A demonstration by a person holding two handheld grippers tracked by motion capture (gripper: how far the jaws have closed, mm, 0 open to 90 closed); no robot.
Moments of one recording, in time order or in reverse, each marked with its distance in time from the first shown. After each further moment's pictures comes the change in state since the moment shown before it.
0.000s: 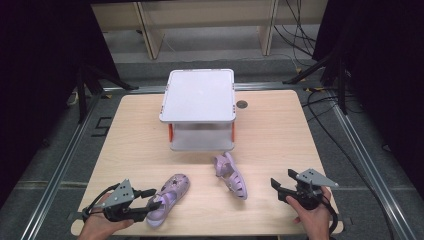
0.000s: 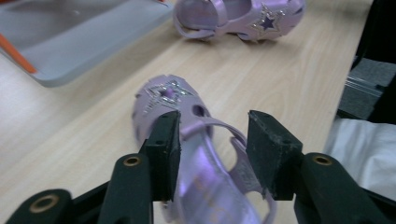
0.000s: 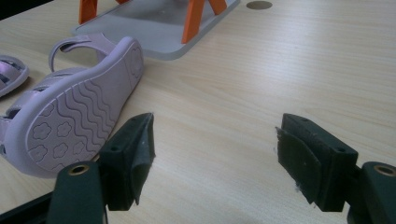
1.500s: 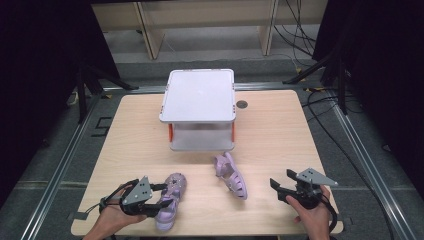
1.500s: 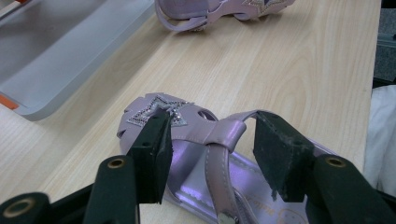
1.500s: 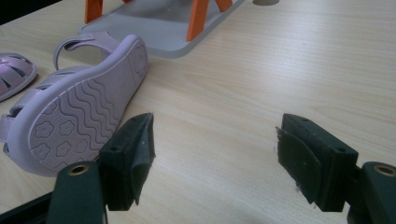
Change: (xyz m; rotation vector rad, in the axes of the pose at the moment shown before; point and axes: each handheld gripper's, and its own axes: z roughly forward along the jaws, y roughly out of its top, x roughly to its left) left arm -0.002 0.007 0.037 0.069 -0.035 0.136; right arm -0.003 -0.002 0.004 -0.003 0.038 0.004
